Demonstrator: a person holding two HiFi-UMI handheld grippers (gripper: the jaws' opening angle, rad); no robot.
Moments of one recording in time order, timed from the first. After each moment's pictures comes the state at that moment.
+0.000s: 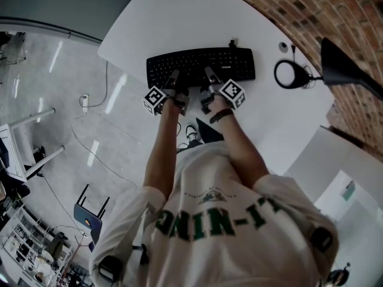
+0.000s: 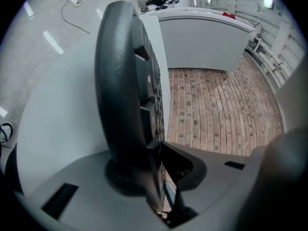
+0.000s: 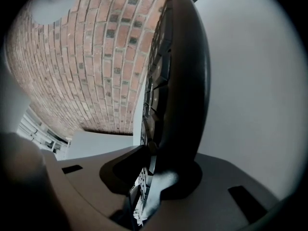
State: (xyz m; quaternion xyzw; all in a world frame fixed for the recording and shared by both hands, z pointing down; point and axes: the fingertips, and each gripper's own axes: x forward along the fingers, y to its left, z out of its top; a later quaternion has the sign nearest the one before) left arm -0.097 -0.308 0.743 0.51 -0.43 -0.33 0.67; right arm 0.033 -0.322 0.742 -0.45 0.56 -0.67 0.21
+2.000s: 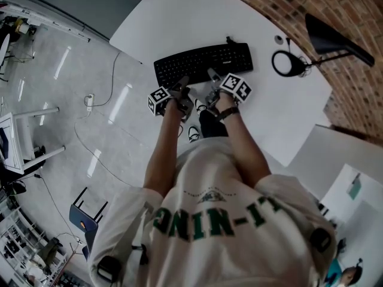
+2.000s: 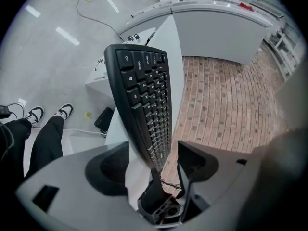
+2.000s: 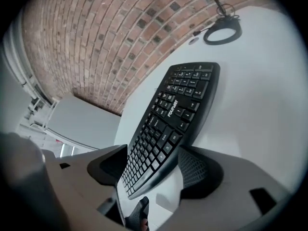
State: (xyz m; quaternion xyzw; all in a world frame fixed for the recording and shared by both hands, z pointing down) left arm -0.076 -0.175 0.722 0.46 -0.38 -0.25 0.77; right arm 0.045 -0.221 0.716 -0.52 0.59 -0.62 0.01
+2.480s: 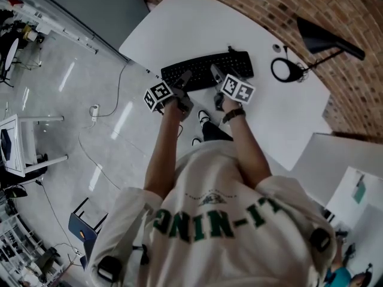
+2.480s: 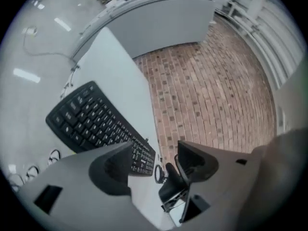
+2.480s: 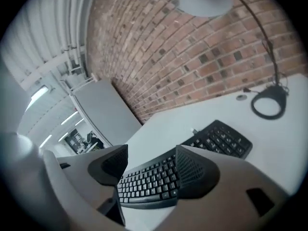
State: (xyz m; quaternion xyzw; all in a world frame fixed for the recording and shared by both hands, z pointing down) left arm -0.097 -0.202 0.615 0.64 -0.39 -0.19 0.63; right arm 0.042 -0.247 0.621 -0.54 0.74 -0.39 -0.04
